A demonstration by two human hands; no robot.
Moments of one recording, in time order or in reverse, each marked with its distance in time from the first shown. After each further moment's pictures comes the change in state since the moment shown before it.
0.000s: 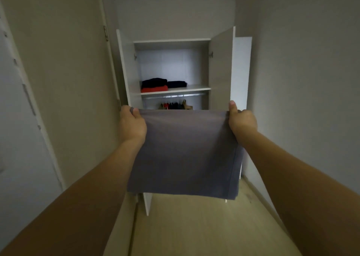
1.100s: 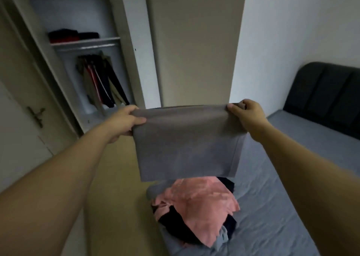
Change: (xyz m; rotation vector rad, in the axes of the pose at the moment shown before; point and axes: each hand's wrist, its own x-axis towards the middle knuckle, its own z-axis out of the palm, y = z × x) left_hand -0.632 0.208 -0.386 -0.156 -1.232 -0.131; right_hand -0.593 0.211 -0.660 -0.083 0.102 0.097
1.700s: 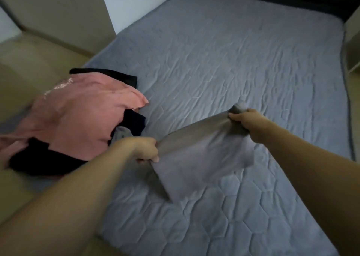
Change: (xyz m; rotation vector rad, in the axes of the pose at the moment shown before) left_hand -0.054 -0.404 0.663 0.885 -1.049 -0.117; right_hand -0.214 0.711 -0.117 0.035 0.265 0.849
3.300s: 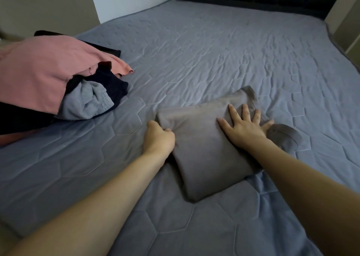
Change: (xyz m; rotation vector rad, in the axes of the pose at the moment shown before) left_hand 0.143 -0.016 0.202 -0.787 0.830 0.108; right_hand 0.061 0.240 0.090 -1.017 0.286 -0.348
